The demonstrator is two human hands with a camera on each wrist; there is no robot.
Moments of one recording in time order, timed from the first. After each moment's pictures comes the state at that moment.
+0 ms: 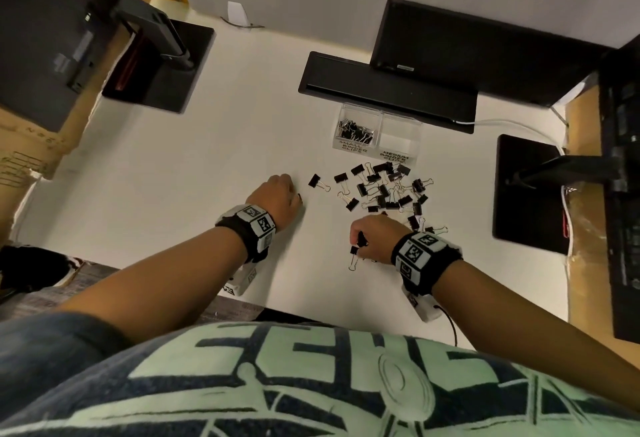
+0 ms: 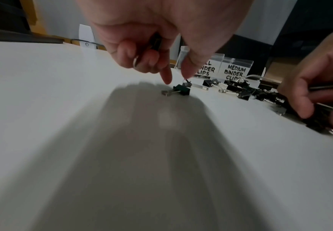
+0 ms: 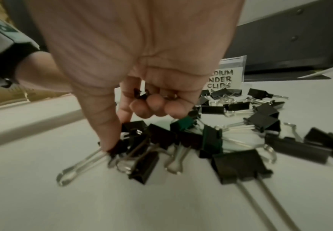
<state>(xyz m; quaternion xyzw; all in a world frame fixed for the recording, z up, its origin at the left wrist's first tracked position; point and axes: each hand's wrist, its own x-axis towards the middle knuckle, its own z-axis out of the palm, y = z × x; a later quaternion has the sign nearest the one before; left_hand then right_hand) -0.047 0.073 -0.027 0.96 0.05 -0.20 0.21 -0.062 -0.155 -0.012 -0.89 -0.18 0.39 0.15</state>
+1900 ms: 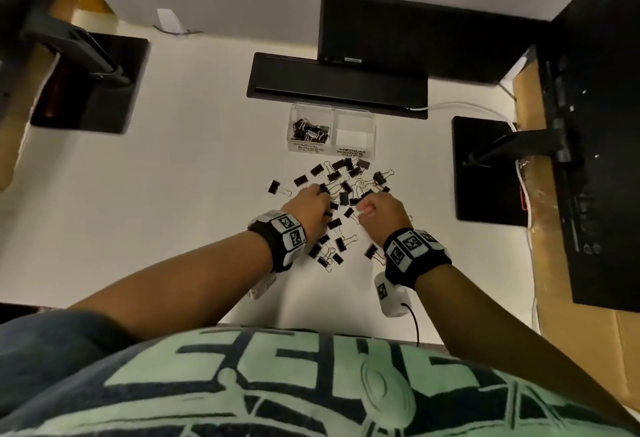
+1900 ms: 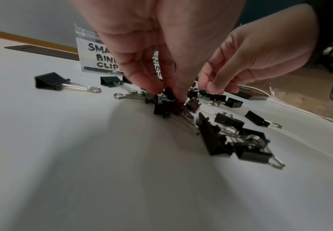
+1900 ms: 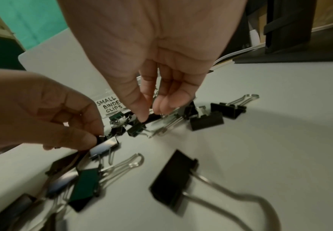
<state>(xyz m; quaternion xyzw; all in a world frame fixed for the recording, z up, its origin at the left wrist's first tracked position) -0.034 -0.035 -0.027 0.94 -0.17 -0.24 0.19 -0.058 -0.207 -0.024 -0.91 0.13 0.17 0.35</state>
